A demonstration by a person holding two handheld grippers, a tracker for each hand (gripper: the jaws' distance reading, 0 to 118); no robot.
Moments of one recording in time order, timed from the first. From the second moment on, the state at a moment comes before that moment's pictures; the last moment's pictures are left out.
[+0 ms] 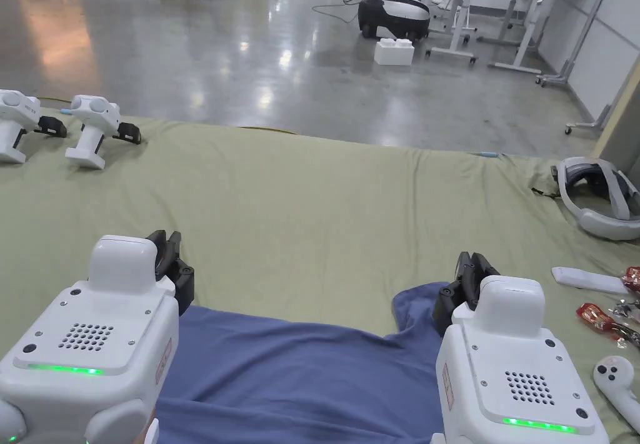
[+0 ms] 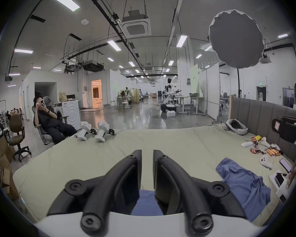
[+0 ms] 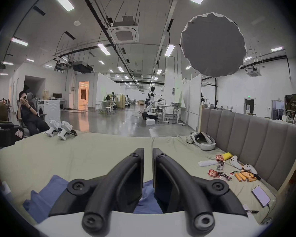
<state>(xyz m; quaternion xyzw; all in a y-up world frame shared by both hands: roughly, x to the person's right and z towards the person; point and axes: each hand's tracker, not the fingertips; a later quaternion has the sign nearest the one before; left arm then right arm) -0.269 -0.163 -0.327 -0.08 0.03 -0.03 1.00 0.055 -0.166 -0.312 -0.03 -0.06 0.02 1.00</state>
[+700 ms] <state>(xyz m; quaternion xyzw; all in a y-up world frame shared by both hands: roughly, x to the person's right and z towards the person) -0.345 -0.241 -0.453 -0.35 -0.01 0.02 0.94 0.059 -0.199 -0.347 -0.11 -0.06 0.03 0.99</state>
